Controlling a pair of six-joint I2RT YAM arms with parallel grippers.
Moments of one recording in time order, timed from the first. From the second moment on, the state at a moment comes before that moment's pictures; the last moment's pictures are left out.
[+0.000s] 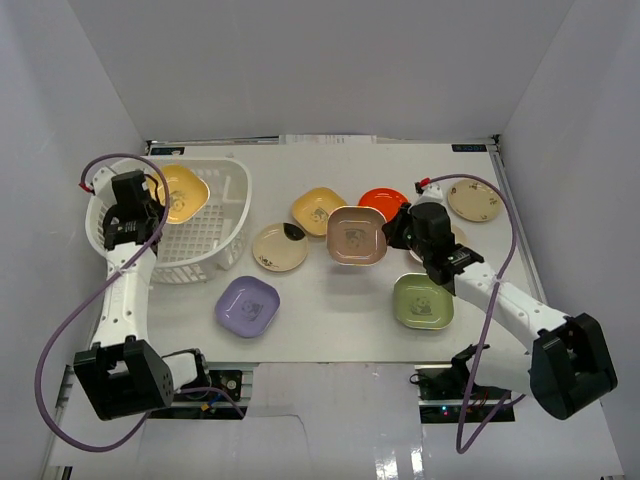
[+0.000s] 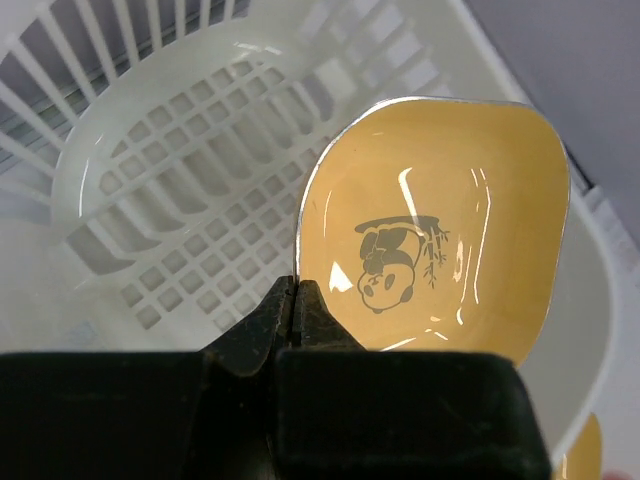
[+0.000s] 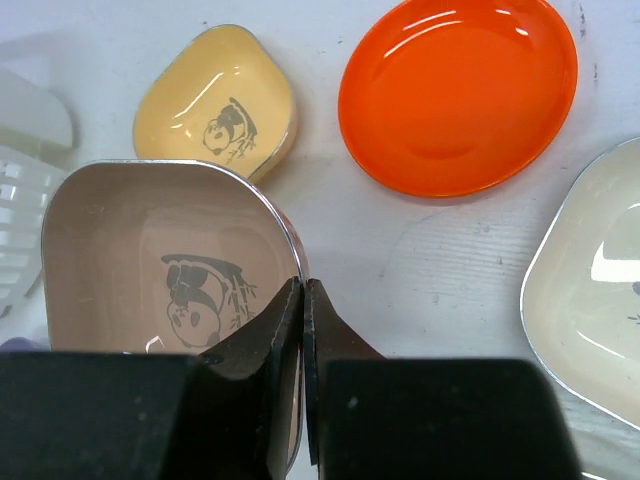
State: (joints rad) left arm 0.18 1.18 1.10 -0.45 -0.32 -0.64; right arm 0.51 1.20 0.70 0.03 0.12 0.53
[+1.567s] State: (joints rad) left arm 0.17 0.80 1.38 -0.32 0.41 -0.73; right arm 1.04 2.32 2.21 -0.09 0.24 0.37
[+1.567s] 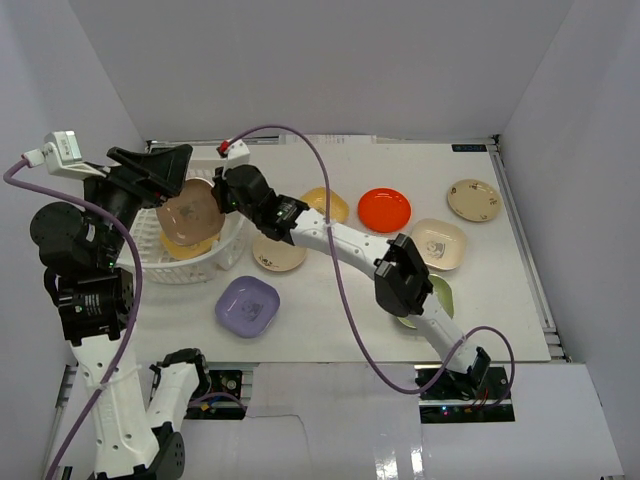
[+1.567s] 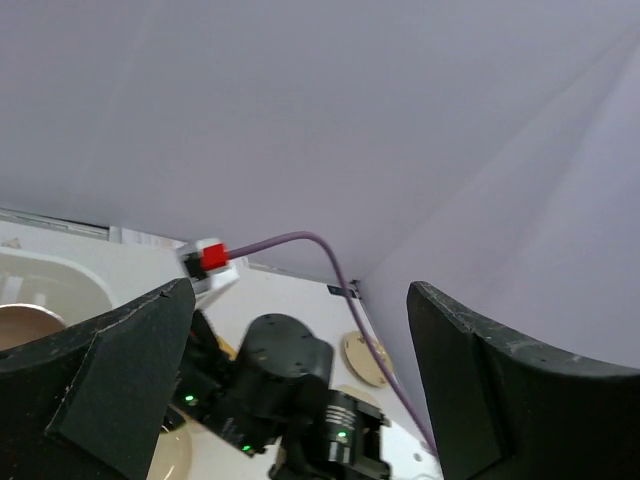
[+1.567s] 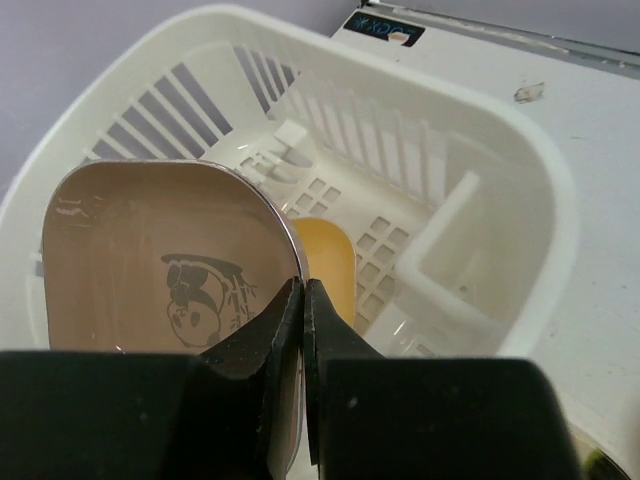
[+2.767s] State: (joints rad) left arm 0.17 0.80 1.14 -0.37 0.58 -0.72; right arm 1.12 1.61 1.10 0.27 0.33 0.42
